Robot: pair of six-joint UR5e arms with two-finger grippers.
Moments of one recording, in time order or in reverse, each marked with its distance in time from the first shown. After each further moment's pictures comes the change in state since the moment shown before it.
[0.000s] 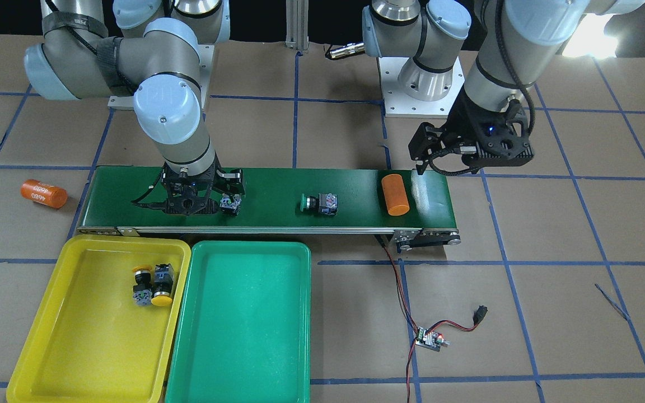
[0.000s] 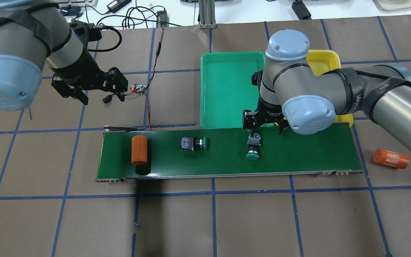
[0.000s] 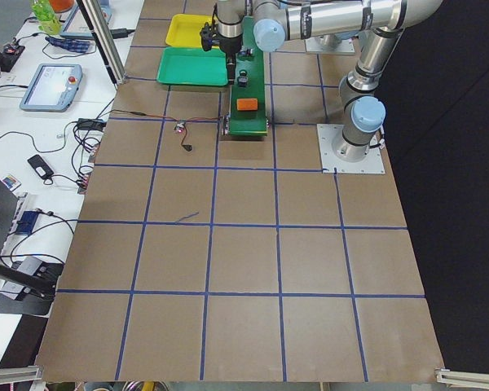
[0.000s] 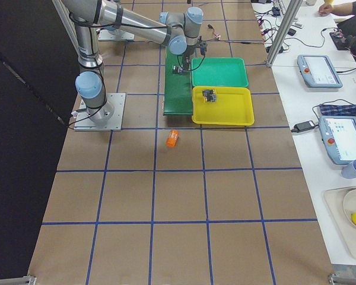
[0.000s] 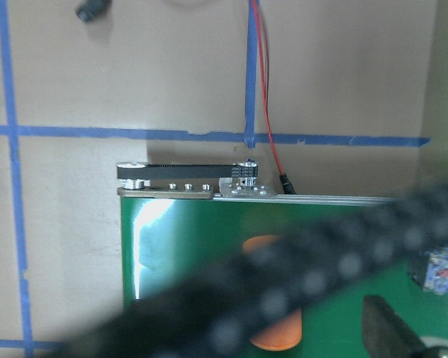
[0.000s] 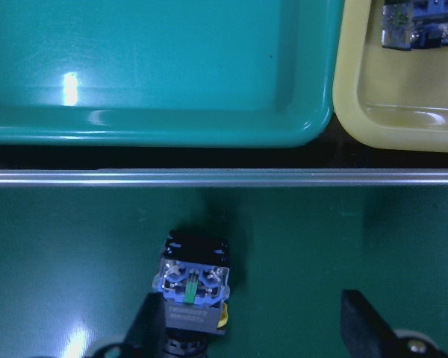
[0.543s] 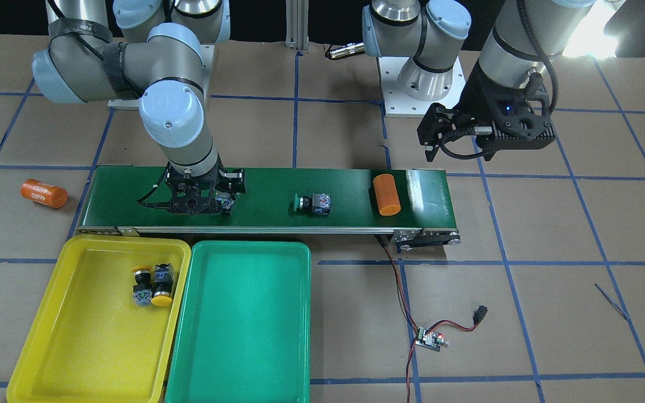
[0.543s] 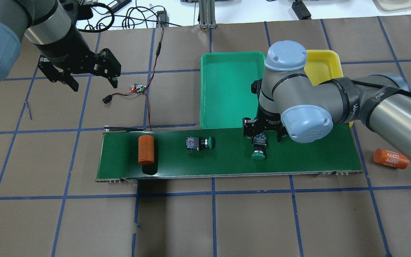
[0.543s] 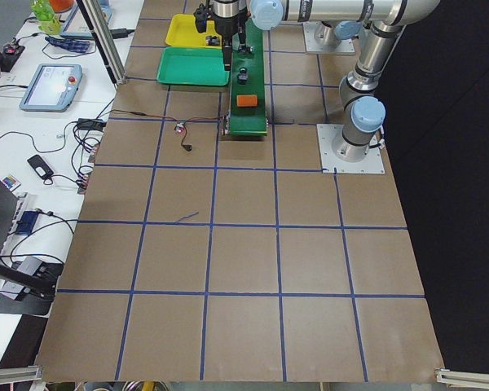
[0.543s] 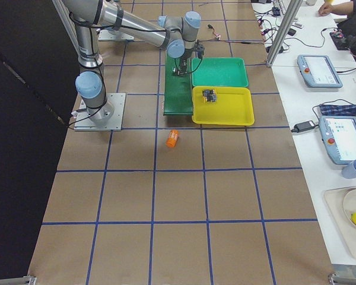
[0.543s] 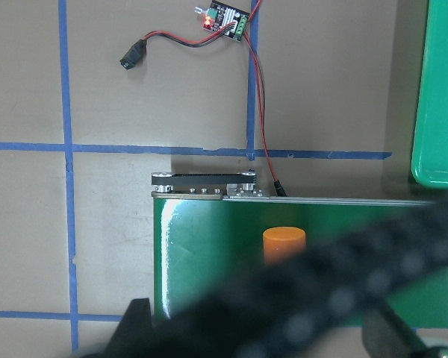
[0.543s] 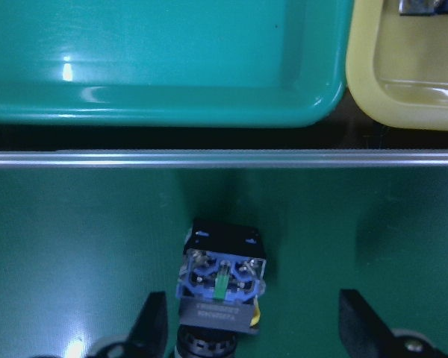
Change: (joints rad) left arm -0.009 -0.016 0.101 -0.089 0.012 -0.006; right arm 0.001 0.002 0.061 -0.049 0.003 0.000
